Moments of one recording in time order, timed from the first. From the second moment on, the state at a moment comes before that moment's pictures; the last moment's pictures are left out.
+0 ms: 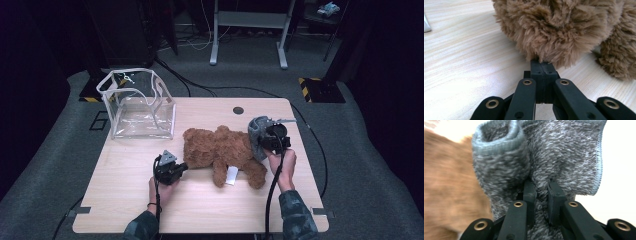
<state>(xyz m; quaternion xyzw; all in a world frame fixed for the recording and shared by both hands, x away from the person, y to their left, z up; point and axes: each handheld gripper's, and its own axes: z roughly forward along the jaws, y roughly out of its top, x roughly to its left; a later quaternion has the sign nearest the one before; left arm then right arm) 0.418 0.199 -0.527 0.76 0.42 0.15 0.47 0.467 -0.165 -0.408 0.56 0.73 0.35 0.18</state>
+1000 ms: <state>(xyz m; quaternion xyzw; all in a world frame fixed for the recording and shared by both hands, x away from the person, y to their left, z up) 0.418 0.200 -0.526 0.76 0.43 0.15 0.46 0.444 -0.084 -0.397 0.47 0.78 0.37 0.17</state>
